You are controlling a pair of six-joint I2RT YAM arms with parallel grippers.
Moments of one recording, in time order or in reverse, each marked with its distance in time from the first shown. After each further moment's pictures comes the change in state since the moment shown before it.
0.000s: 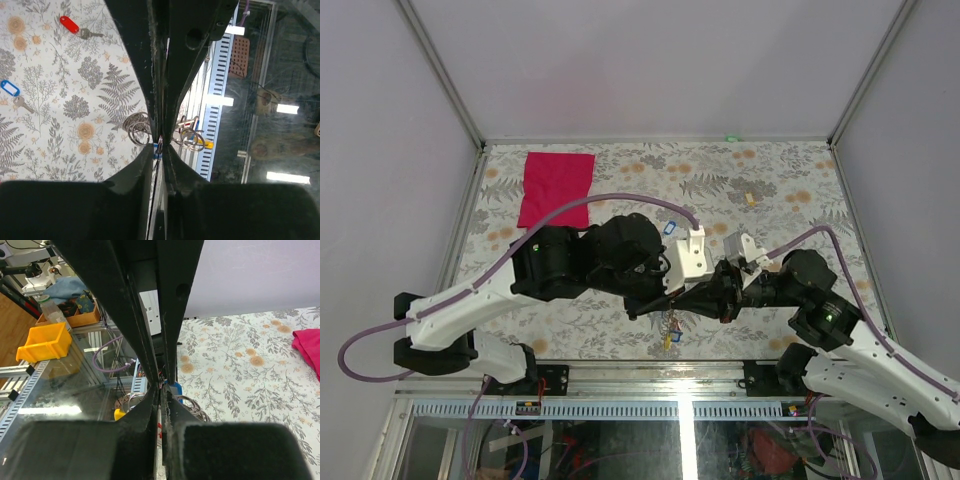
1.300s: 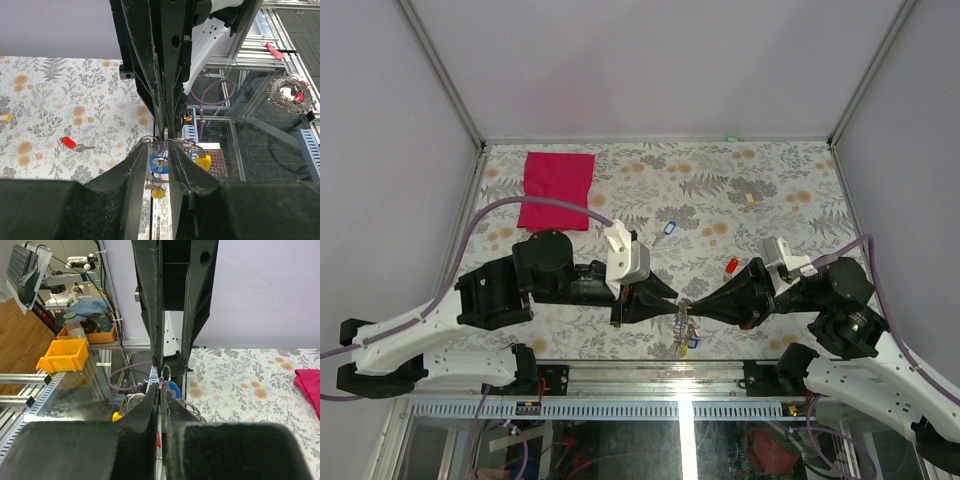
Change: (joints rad) left arm -0.001 -0.414 -0.518 0.754 0.141 -0.090; right arm 0.000 -0.084 0.078 0.001 -0.051 0.050
